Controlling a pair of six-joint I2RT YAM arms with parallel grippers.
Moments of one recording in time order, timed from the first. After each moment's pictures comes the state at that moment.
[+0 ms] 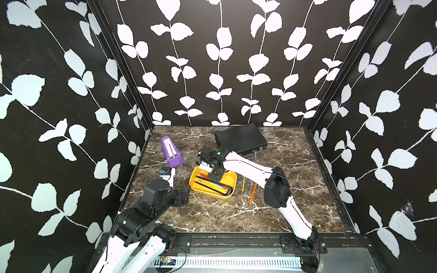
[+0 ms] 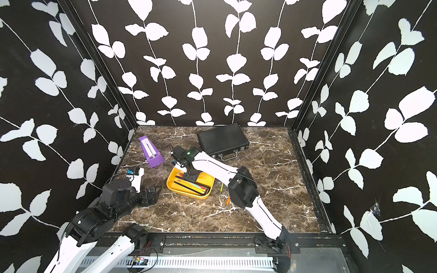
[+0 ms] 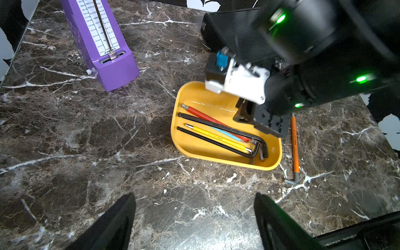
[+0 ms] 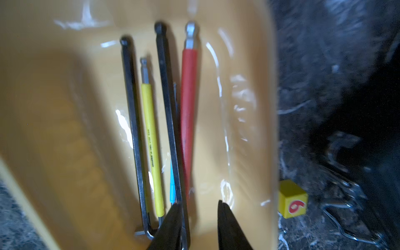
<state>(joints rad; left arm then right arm) -0.53 0.49 0.85 -1.04 -0.11 -0.39 0.97 2.27 2.18 -1.19 0.09 -0.17</state>
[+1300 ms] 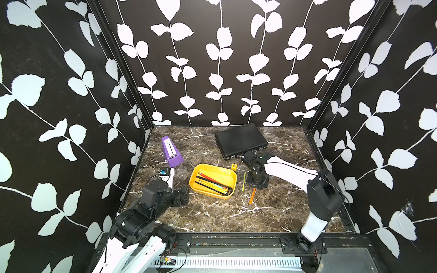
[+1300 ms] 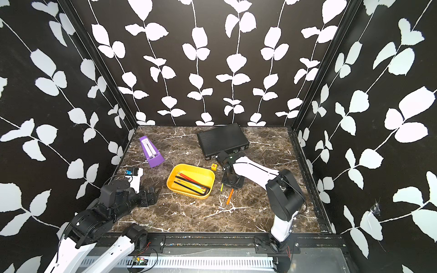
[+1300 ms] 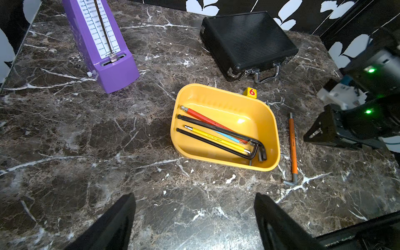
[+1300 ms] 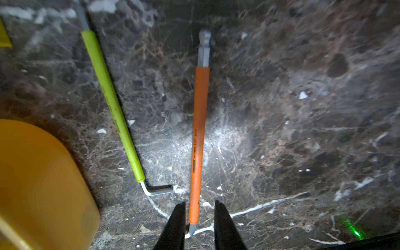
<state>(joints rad) -0.53 0.47 0.85 -1.04 -0.11 -0.39 0.70 1.79 1.27 -1.04 -0.03 1.01</state>
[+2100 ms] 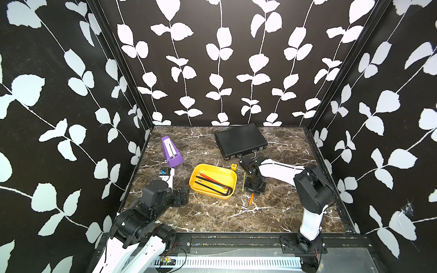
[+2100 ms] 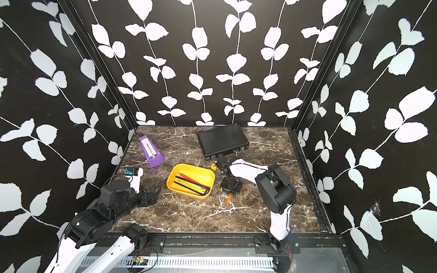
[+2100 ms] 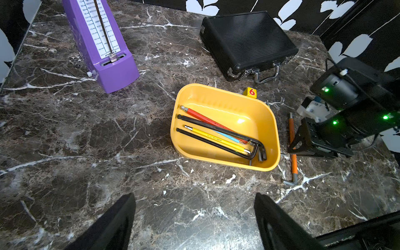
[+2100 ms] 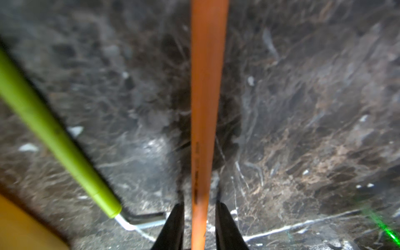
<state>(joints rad) -0.53 0.47 0.85 -1.04 -0.11 -0.39 0.68 1.88 1.21 -0.97 -0.12 1.03</state>
